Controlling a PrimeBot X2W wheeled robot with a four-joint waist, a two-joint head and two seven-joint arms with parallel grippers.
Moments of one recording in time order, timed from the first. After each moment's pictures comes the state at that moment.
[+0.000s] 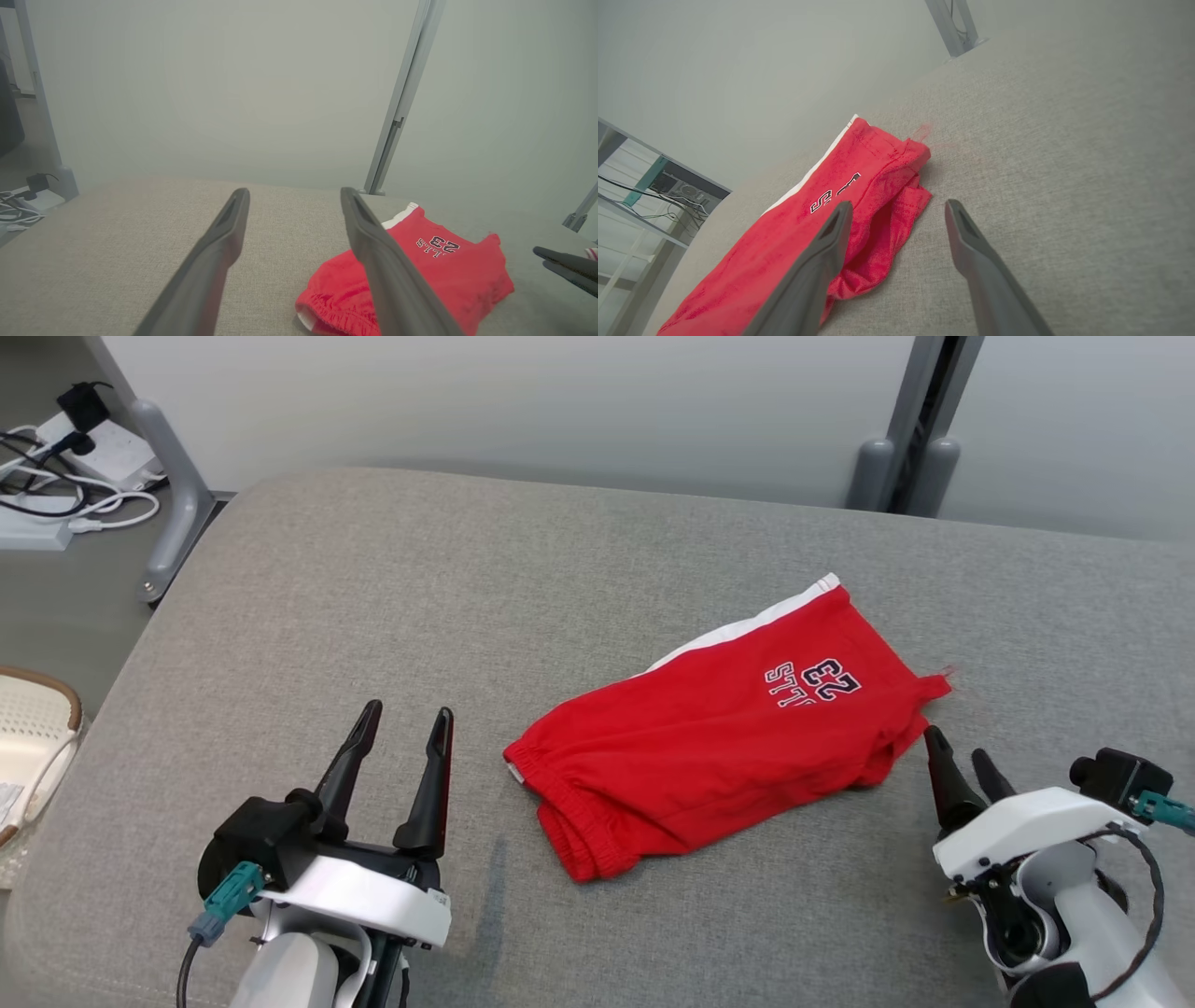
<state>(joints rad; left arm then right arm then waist) -0.18 0.05 -0.16 0.27 -0.31 -0.13 -0.26 -0.41 -0.09 0.07 0.74 0.70 0.13 -0.10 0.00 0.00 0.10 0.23</state>
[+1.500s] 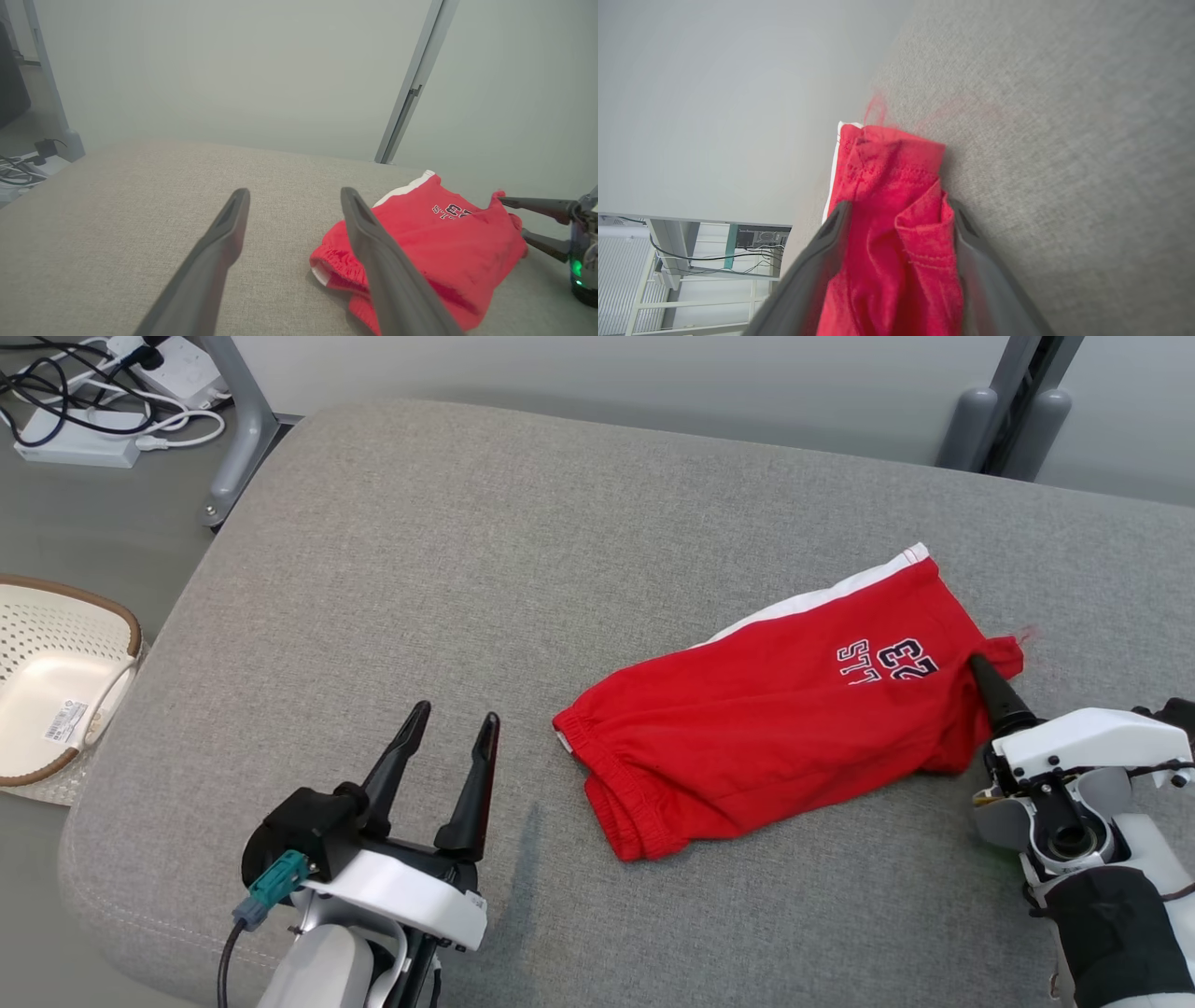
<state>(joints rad) -0.21 0.05 -0.24 0.31 -0.34 -0.13 -0.26 -0.62 -0.09 -0.05 0.95 1.07 0.13 0.06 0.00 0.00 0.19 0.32</state>
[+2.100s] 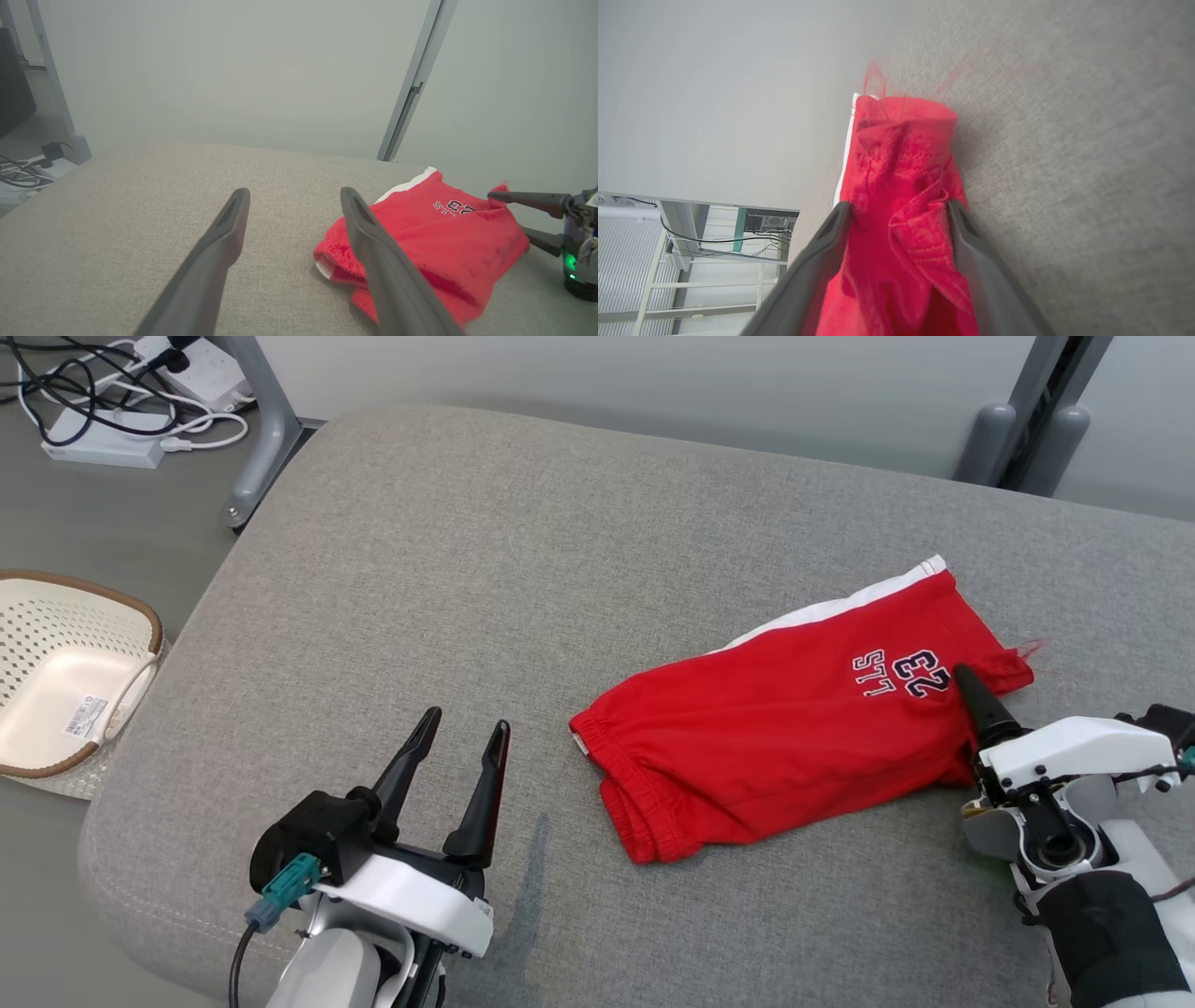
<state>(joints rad) -0.21 0.05 -0.26 0.32 -0.33 -0.13 -0.26 -0.62 -0.10 0.02 0.99 1.16 0.13 0.05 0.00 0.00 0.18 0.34</state>
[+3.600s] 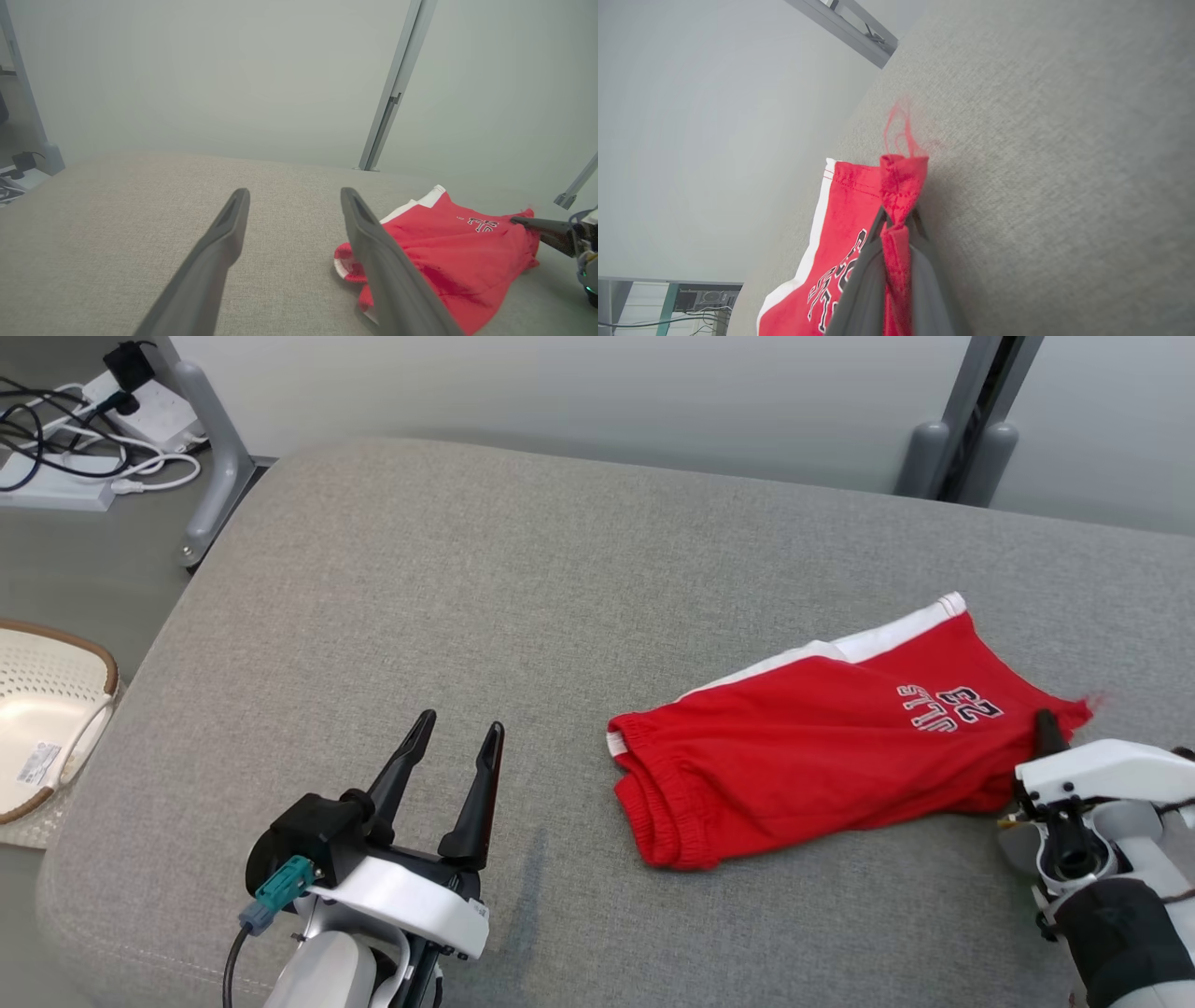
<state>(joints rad) -0.21 0.05 -0.26 0.32 -0.34 -0.13 -0.26 -0.70 -0.13 0.01 1.21 1.08 0.13 -0.18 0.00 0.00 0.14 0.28</state>
